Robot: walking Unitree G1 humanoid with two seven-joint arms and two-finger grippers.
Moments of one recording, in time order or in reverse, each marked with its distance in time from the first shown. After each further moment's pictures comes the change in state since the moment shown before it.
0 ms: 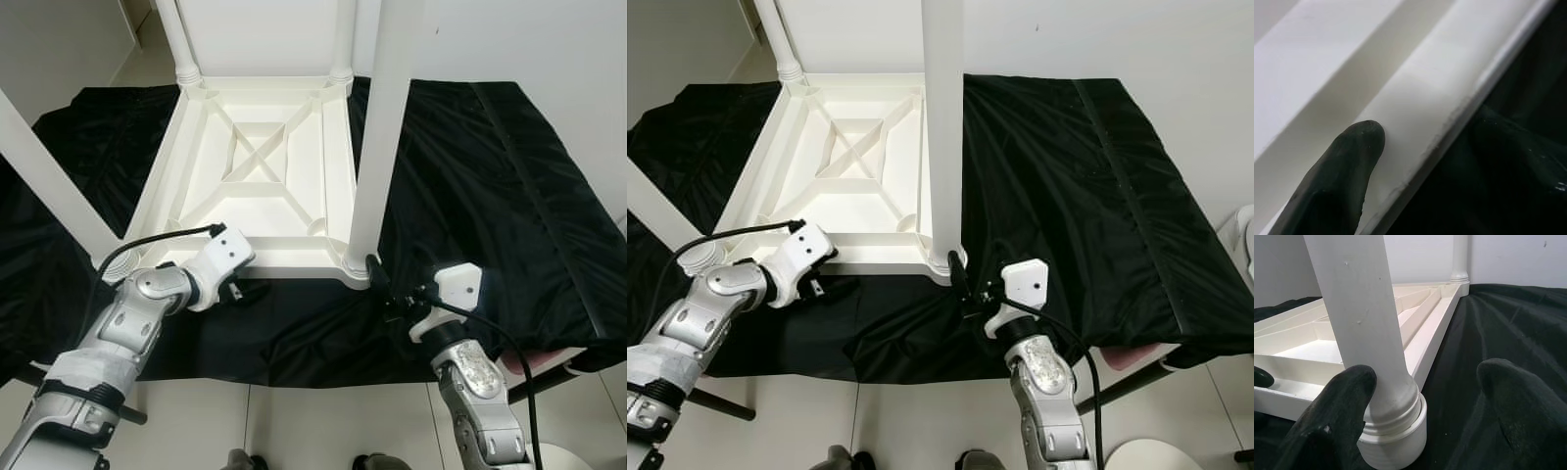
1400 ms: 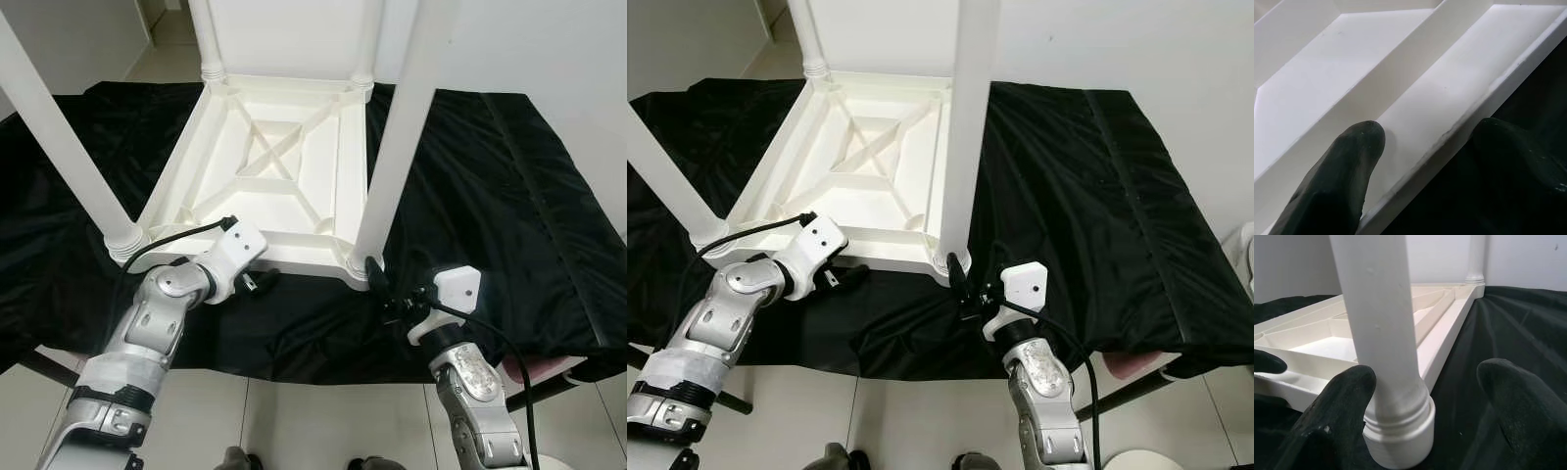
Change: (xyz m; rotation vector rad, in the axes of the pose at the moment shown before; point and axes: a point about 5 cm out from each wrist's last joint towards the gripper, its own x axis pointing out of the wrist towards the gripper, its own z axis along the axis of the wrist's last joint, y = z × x) left arm 0.006 0.005 0.011 0.062 0.009 0.143; right arm -0.003 -0.002 -0.002 0.000 0.009 0.008
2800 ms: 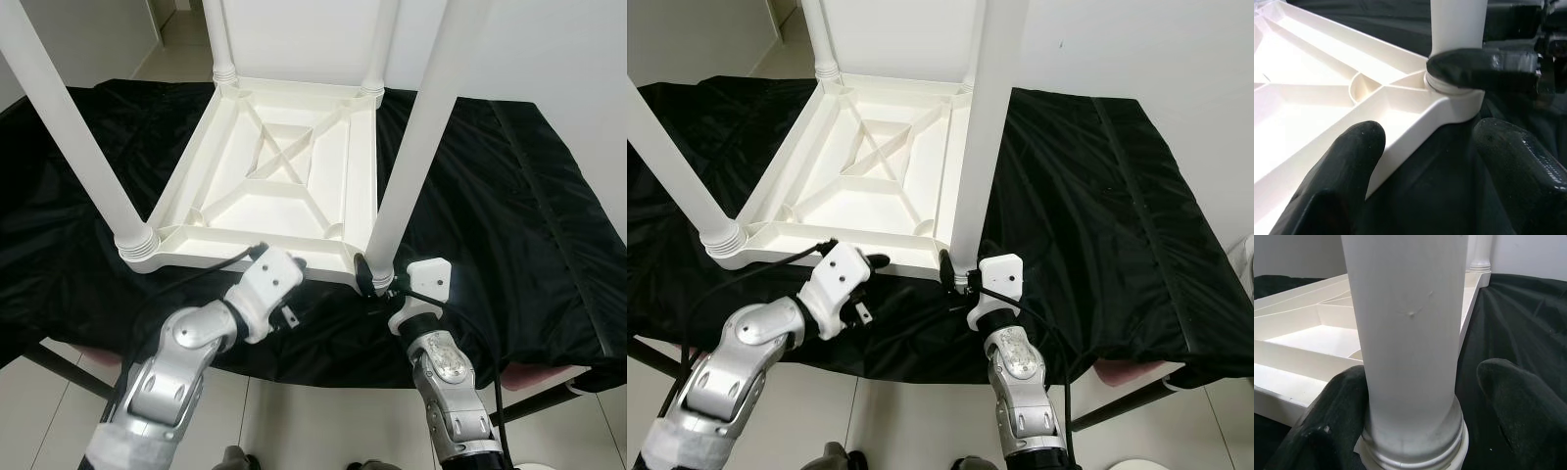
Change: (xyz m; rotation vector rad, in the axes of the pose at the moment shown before) left arm -0.023 -0.068 0.047 -0.082 -0.309 -0.115; right arm 0.022 0.007 -0.020 -0.019 0.046 -0.091
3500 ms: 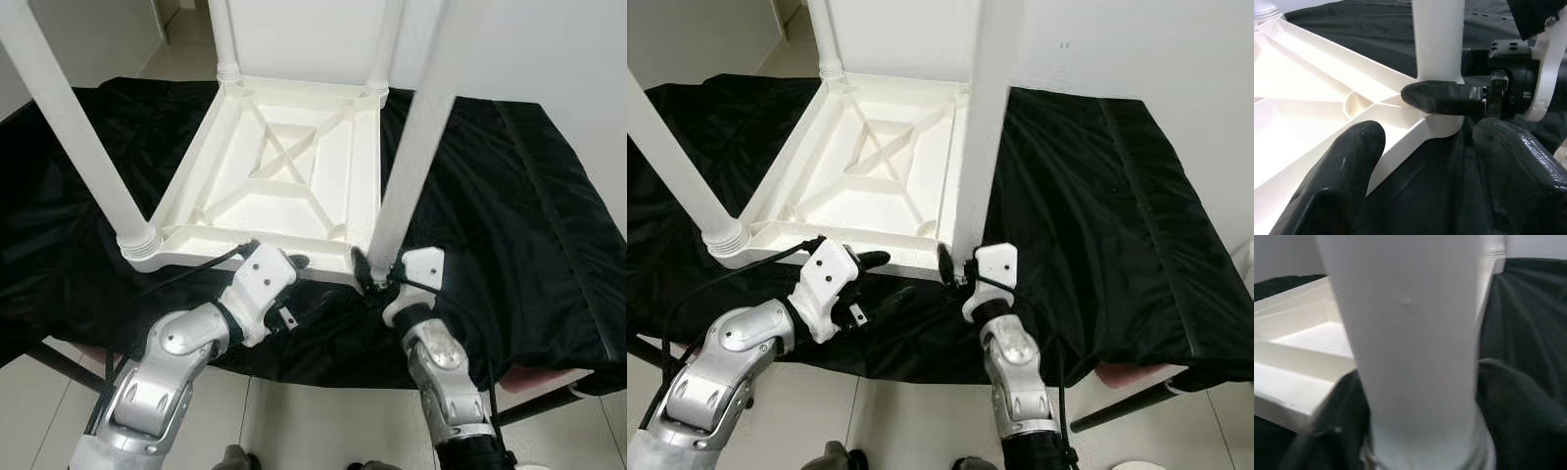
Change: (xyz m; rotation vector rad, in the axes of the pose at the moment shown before) left arm -0.014 -0.009 0.011 -0.034 -0.072 -0.033; right arm 0.011 0.004 -0.005 0.067 0.026 0.027
